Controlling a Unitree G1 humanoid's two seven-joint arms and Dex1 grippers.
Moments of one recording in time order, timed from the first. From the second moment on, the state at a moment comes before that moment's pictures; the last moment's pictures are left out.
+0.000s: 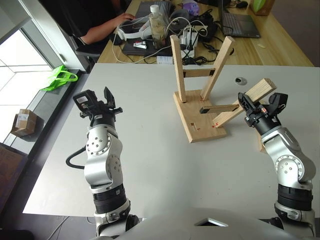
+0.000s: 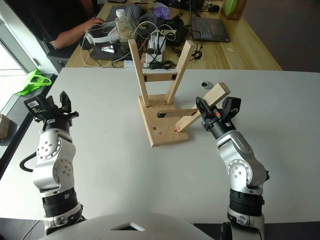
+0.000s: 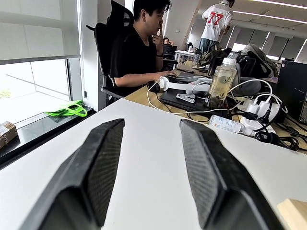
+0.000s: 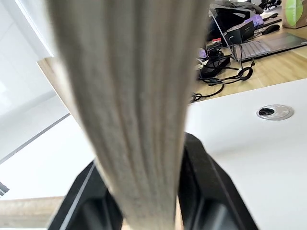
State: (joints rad) left arm -0.07 0.03 0.25 -0.44 -0.16 0.48 0.16; right arm -0.05 -0.26 -0.20 -0.32 0.73 0.54 0.23
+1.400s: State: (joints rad) left arm -0.03 0.04 0.16 -0.43 -0.11 0.54 0.13; right arm -0.03 -0.37 -0.22 -0.06 0.39 0.79 0.21
